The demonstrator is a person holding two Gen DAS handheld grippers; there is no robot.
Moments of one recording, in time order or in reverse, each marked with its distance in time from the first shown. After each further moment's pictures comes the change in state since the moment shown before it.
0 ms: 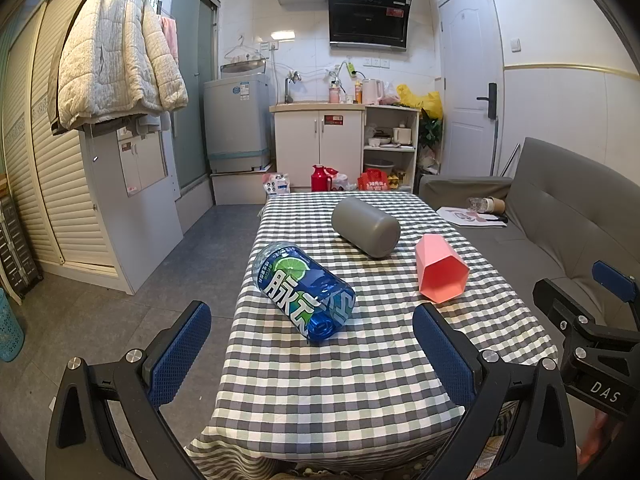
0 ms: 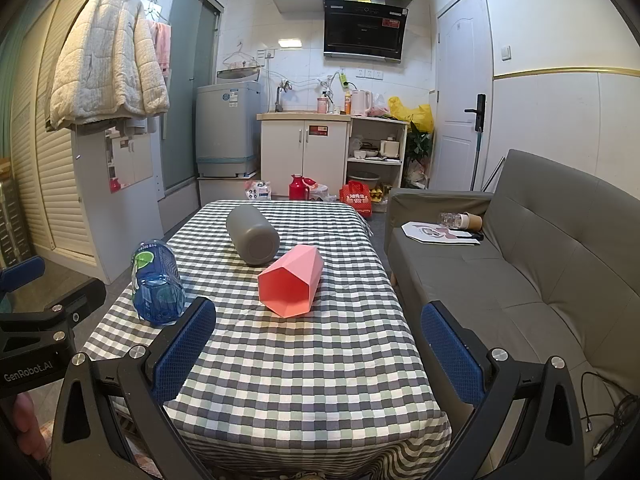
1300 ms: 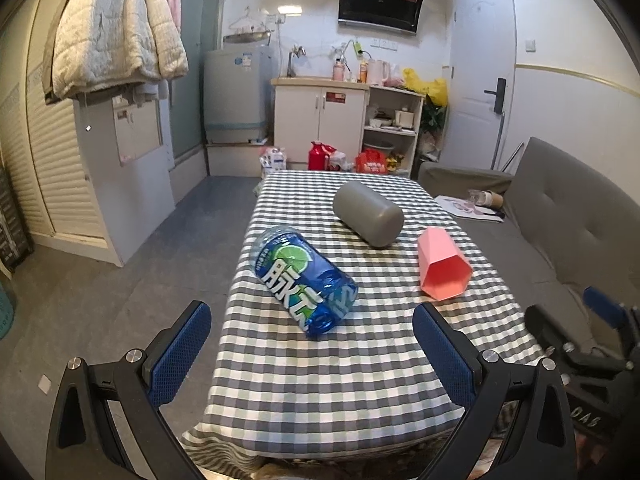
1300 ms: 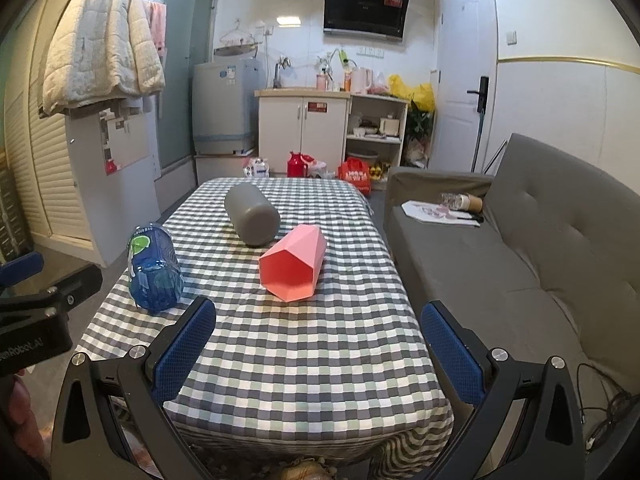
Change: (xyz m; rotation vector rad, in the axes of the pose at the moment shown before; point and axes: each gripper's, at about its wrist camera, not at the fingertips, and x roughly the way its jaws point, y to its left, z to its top) left arm 0.019 0.002 0.012 -0.060 0.112 -0.039; right arm 0.025 0.010 0.002 -0.004 0.121 -0.009
